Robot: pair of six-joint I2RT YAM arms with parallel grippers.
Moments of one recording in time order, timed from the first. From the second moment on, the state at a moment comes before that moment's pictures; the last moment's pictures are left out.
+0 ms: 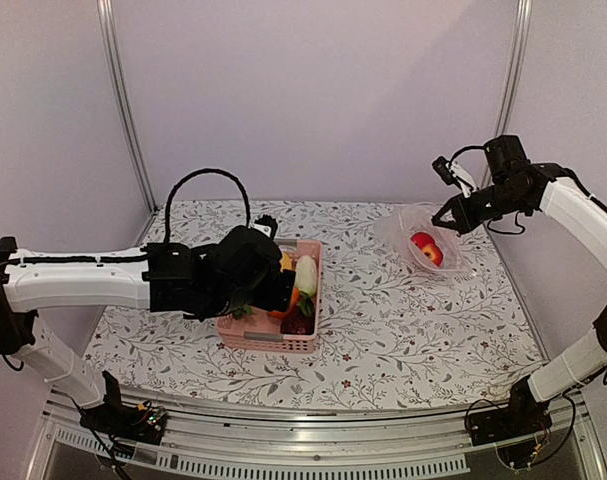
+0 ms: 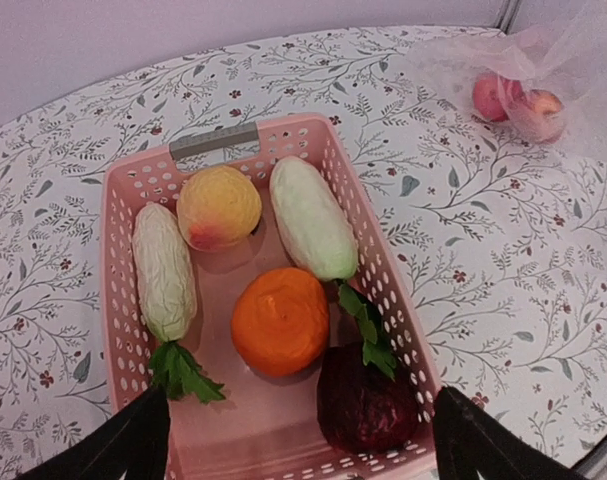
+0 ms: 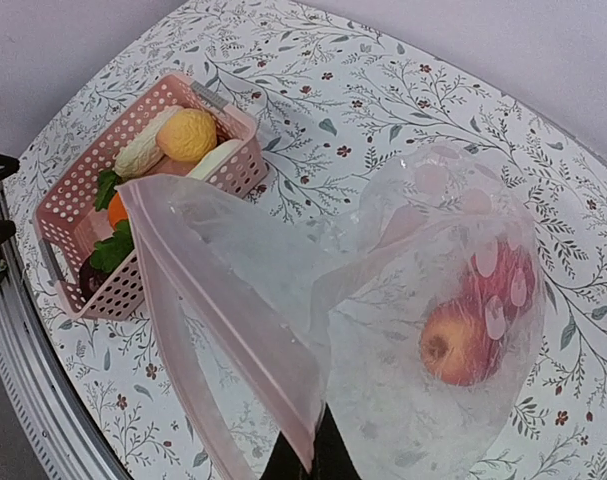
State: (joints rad) left arm -1.15 1.47 1.14 -0.48 -0.63 -0.58; right arm 0.22 1.43 1.41 -0.83 -0.47 -0.27
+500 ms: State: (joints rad) left arm -1.02 1.56 1.12 -0.52 -0.40 -0.60; right arm 0.22 1.37 1.25 -0.80 -0.57 -0.29
